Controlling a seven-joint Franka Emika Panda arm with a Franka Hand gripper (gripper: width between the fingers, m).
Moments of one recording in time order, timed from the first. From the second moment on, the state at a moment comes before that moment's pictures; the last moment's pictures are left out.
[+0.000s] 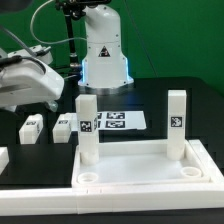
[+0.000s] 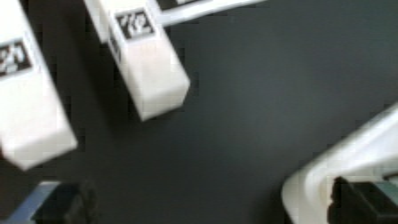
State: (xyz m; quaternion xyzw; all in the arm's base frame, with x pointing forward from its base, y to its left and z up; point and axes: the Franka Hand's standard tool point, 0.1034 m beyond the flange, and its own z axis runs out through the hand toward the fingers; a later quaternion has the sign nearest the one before) arm 0.491 -0.144 0.089 -0.90 0.19 0.33 0.20
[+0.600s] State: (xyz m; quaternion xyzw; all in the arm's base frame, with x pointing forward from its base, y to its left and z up) arm 0.464 -0.141 0.061 -0.86 0.19 0.42 0.21
